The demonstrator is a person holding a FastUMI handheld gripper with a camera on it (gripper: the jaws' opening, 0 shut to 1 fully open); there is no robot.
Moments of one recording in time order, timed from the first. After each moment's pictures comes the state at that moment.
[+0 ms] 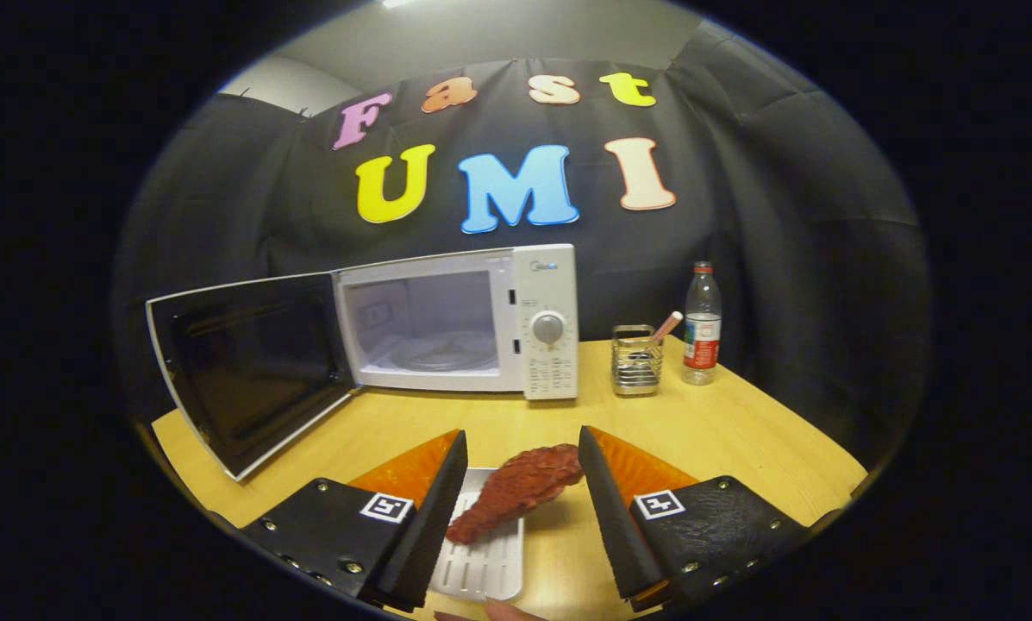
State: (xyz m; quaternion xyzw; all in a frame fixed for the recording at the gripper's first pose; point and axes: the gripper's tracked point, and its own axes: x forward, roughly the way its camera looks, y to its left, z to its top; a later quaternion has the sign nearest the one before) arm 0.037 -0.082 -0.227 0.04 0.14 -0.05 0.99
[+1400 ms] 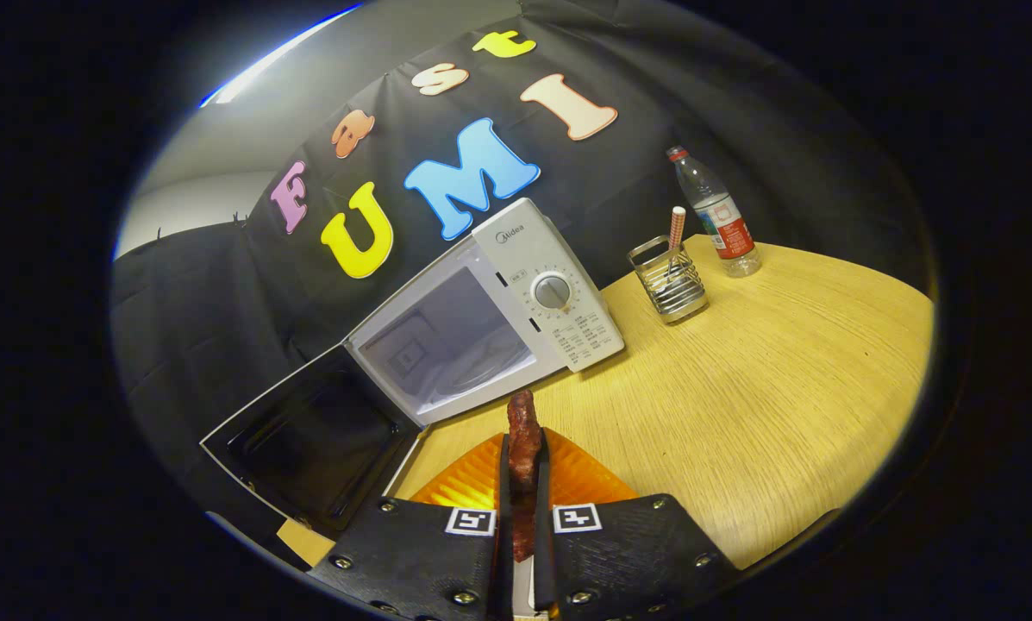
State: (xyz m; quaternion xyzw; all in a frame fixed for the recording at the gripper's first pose) arm 0.064 -0.048 -0.226 0.30 0.15 0.03 0.94
